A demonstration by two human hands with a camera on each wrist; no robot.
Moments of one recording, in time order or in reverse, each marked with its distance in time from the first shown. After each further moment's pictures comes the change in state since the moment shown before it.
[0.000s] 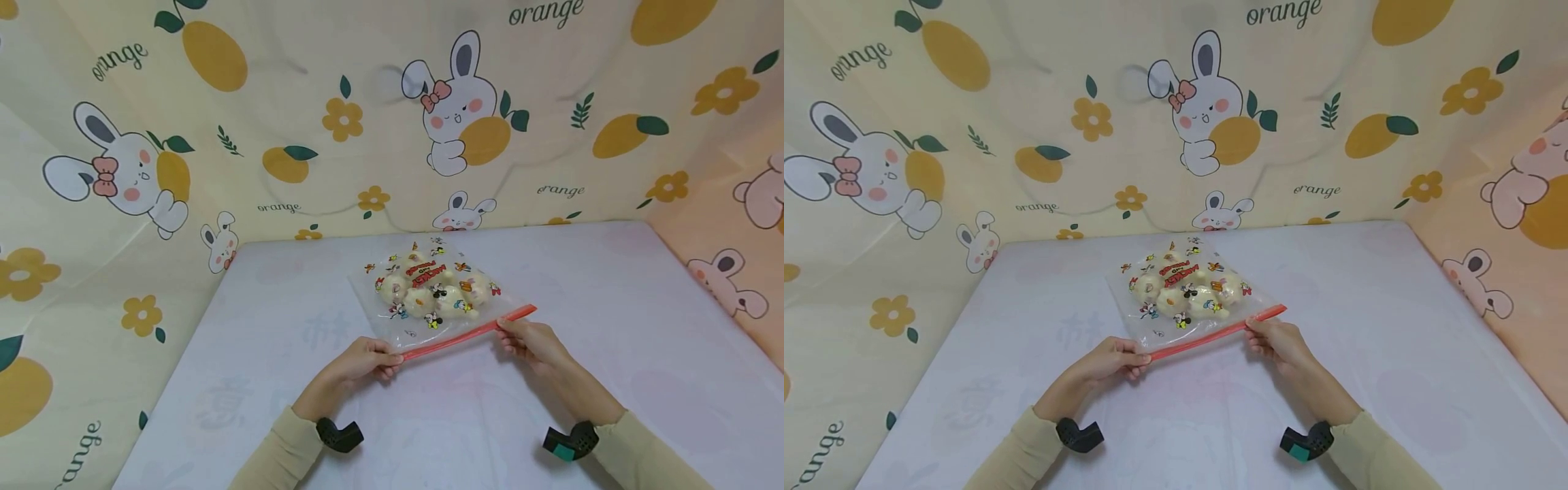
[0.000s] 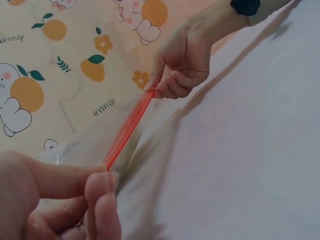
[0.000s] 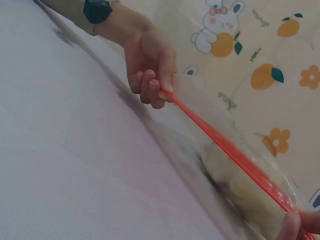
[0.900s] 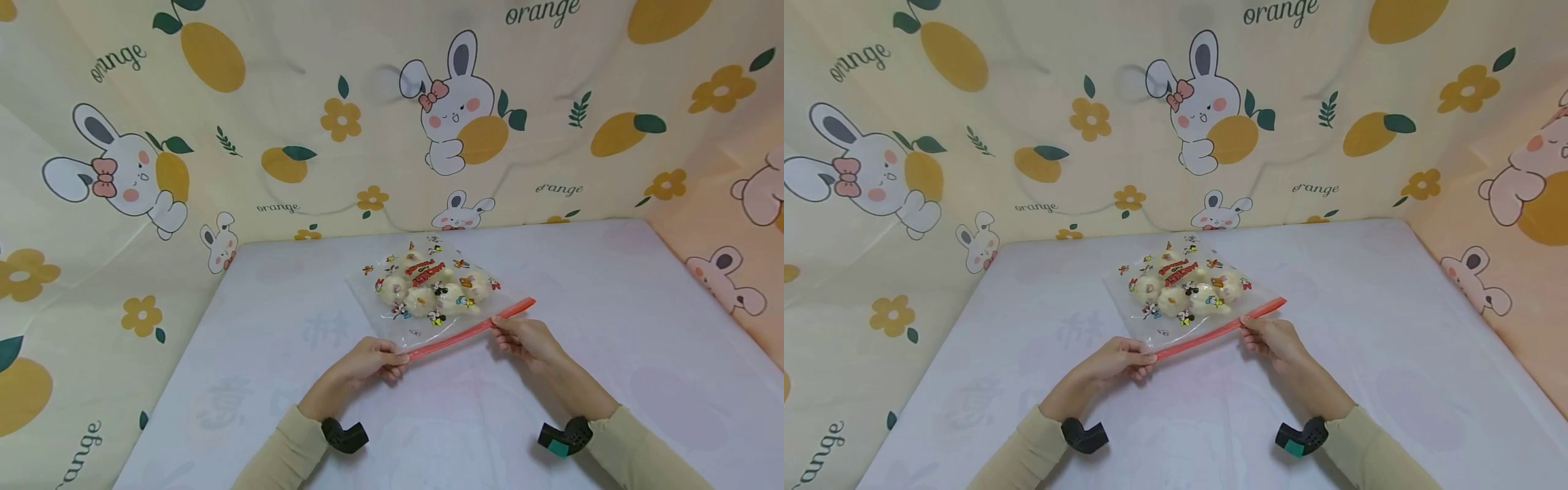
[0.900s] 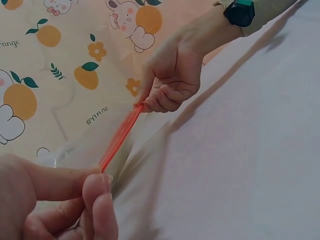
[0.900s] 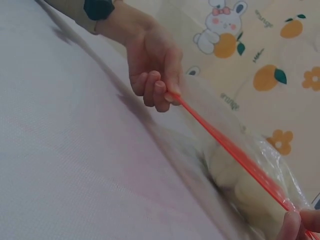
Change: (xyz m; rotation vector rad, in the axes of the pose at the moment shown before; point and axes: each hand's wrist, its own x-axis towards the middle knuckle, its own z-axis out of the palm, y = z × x) left_hand 0.002 0.003 0.012 -0.041 -0.015 0.007; right_hand 0.003 0.000 0.004 -0.021 -0.001 -0.012
